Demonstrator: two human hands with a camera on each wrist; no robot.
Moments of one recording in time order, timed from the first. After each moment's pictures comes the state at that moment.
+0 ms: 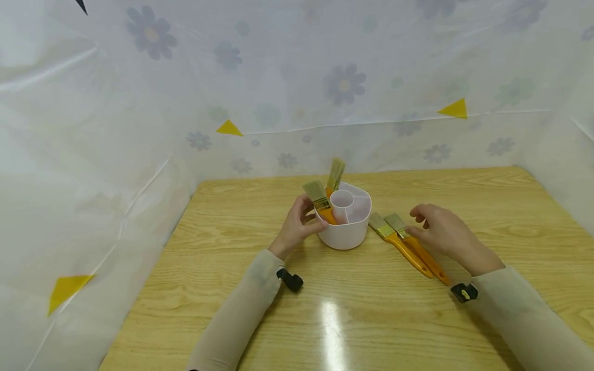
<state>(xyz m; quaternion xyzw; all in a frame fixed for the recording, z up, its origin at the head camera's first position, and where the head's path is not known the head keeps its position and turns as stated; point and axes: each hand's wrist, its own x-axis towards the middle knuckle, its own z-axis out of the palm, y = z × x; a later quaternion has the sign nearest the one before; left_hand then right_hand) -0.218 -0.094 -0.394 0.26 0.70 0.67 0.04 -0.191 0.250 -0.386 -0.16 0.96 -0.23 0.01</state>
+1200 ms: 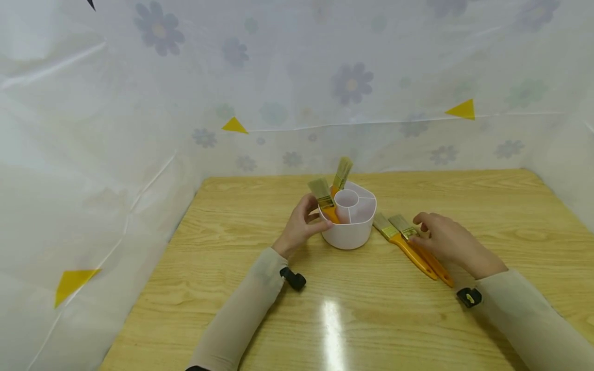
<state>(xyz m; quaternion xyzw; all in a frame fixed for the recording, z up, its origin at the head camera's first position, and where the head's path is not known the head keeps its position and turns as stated) -0.218 -0.093 -0.391 0.26 0.71 0.65 0.05 -0.188 0.255 -0.397 -0.17 0.96 -0.20 0.06</state>
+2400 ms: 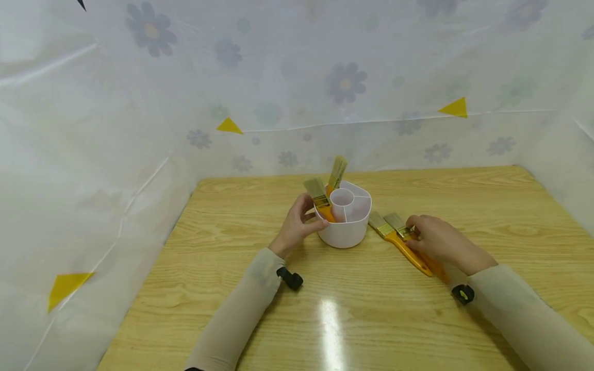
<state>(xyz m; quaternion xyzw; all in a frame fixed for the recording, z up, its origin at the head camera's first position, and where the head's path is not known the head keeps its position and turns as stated) -0.217 -0.091 -0.389 0.25 0.71 0.65 0.05 -0.190 0.253 -0.404 -0.20 0.96 -0.17 0.06</state>
